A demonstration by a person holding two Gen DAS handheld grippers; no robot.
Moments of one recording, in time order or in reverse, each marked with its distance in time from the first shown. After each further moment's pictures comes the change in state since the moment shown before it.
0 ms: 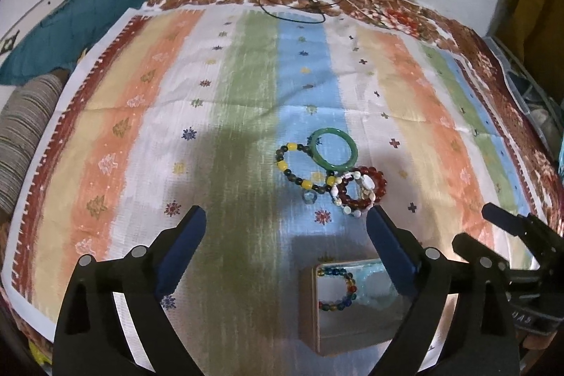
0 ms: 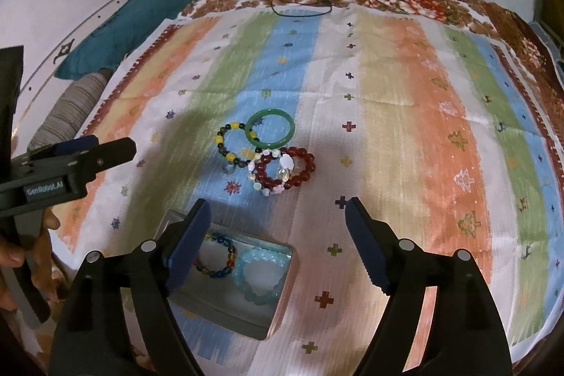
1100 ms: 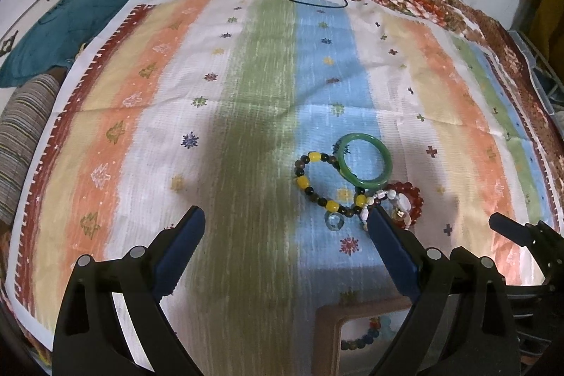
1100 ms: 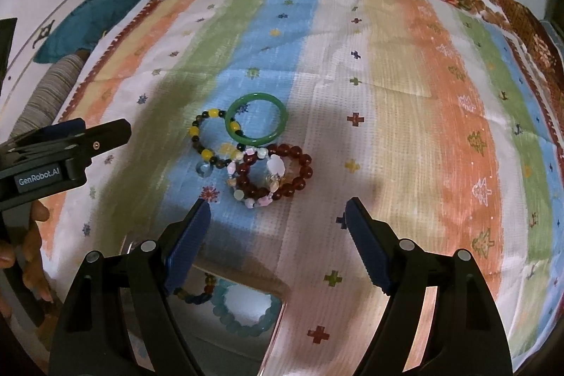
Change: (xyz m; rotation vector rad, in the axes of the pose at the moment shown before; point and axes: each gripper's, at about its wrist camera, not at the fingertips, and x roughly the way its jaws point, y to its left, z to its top) left arm 0.058 0.004 0.027 0.003 0.057 0.083; right arm 0.062 -0.004 0.022 -0.013 0.117 -0.043
